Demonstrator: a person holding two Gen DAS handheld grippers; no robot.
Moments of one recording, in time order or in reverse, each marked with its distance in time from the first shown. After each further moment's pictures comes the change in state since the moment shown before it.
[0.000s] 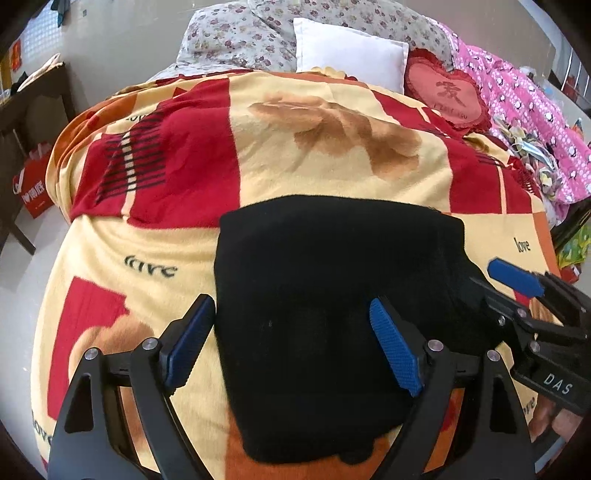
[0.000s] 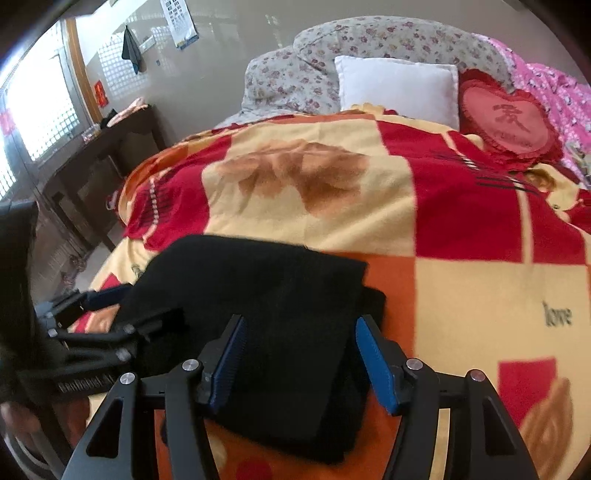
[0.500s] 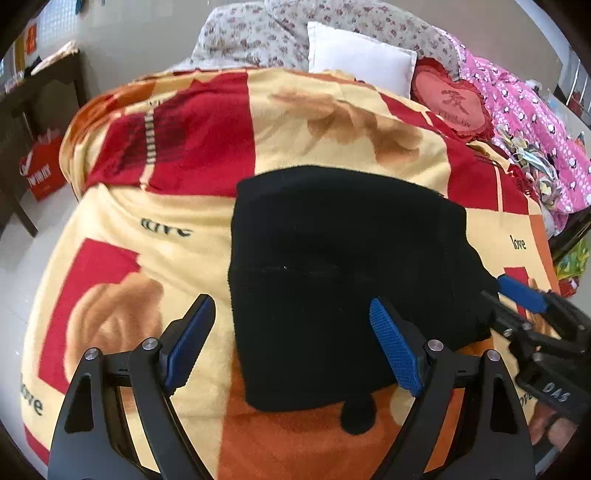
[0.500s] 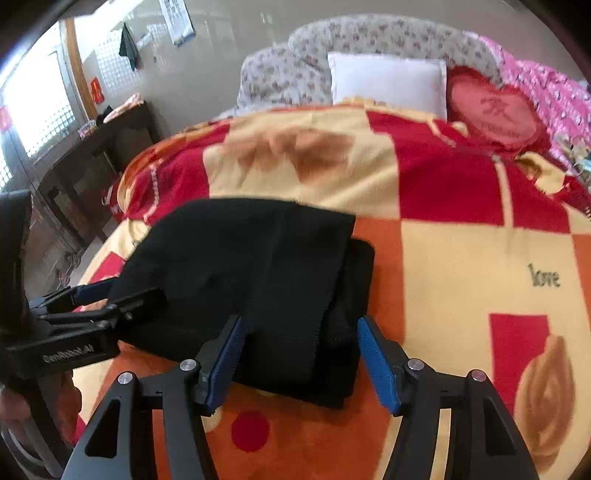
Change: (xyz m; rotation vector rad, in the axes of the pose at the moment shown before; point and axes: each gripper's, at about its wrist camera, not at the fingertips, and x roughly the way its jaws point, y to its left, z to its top) left arm -0.016 0.003 -0.027 -0.047 -0.029 0.007; right arm -0.021 0.005 -0.029 0.016 -0.031 -0.016
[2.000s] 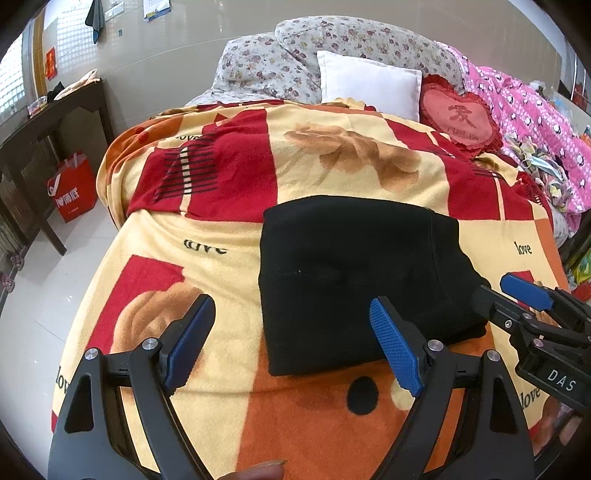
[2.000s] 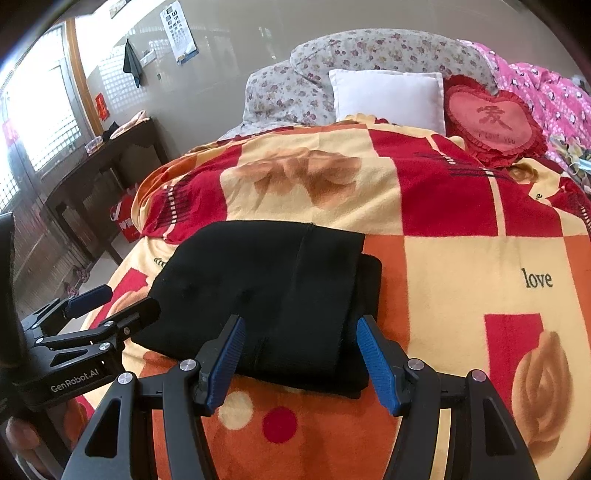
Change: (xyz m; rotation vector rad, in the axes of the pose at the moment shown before) left arm -0.040 -0.004 -0.008 0.021 -0.096 0.103; right arm -0.017 0.012 0.002 0.022 -0.017 0.022
